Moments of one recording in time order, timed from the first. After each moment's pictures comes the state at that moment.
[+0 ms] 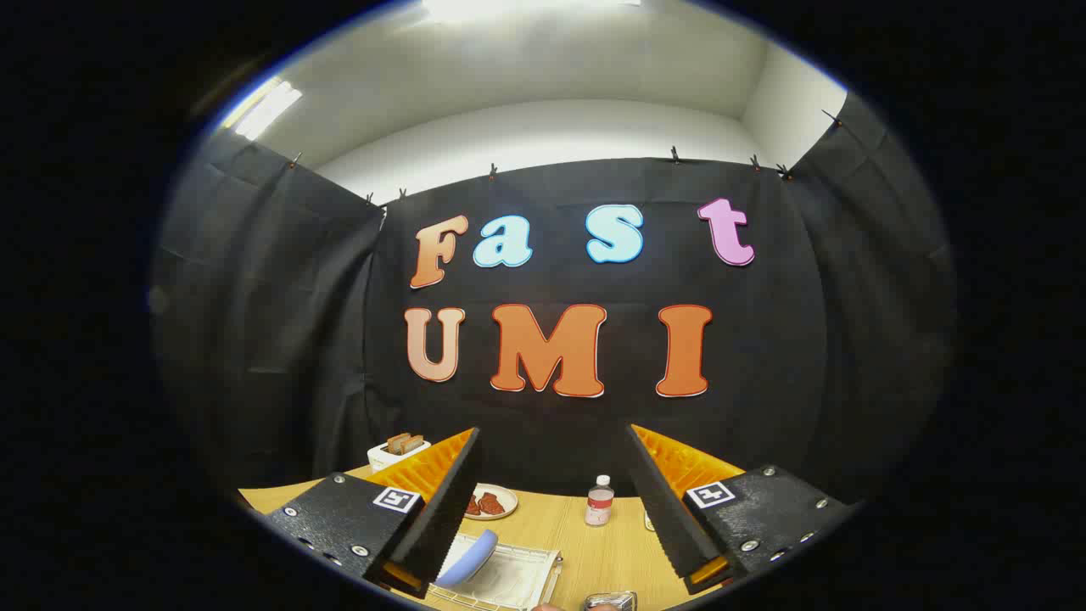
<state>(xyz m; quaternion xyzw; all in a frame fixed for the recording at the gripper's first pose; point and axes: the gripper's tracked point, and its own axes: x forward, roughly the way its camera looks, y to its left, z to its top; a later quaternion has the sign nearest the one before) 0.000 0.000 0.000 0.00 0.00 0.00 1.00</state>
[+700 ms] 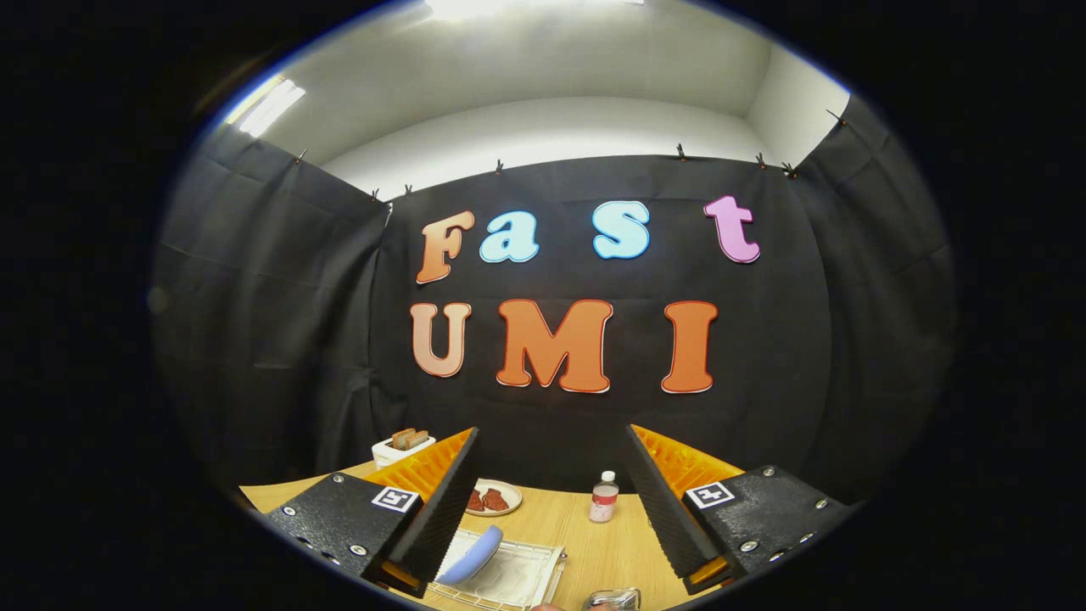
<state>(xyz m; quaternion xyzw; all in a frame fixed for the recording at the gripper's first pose) -0.003 0.010 -0.012 0.01 0.01 0.01 1.00</state>
